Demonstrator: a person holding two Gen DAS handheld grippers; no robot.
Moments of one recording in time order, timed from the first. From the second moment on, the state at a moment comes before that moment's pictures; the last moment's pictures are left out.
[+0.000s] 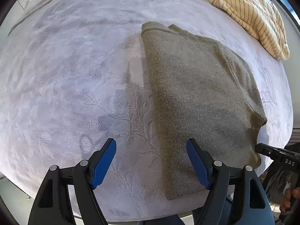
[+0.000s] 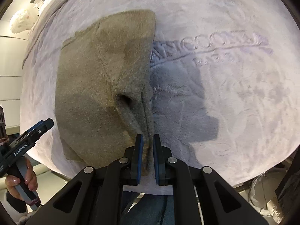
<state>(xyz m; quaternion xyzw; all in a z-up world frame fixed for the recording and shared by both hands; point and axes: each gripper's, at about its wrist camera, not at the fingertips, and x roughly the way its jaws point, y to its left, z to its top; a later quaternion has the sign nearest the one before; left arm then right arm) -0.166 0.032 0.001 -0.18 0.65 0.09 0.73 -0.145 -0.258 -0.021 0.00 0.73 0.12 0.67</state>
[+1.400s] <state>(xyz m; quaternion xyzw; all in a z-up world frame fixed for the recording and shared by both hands) -0.151 0.035 0.034 -0.17 0.64 0.13 0.74 -0.124 -0.193 0.024 -0.09 0.68 0.08 0.73</state>
